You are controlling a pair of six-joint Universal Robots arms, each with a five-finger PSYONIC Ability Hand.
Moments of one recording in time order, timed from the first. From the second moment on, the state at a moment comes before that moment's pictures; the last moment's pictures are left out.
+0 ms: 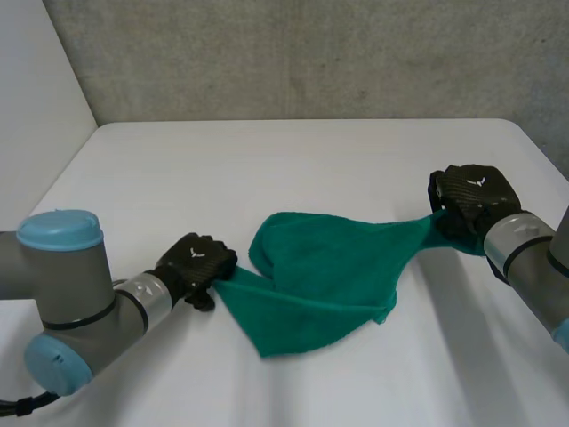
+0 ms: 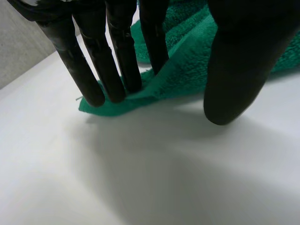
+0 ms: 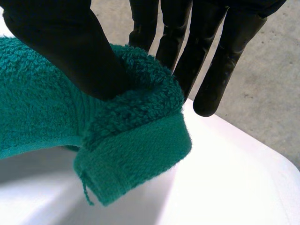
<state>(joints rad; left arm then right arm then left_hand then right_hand) 4.38 -2.12 -1.69 3.34 -1.22 3.62 1.80 -1.26 1.65 -0.16 1.41 2.88 0.79 0.78 0.78 0.78 0.59 0.97 1.17 1.18 1.19 0.99</state>
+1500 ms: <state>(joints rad) 4.35 -1.92 -1.82 3.74 -1.54 3.51 1.76 -1.19 1.57 0.06 1.39 2.86 1.14 1.20 1.19 1.19 0.96 0.38 0.44 0.43 0.42 0.25</state>
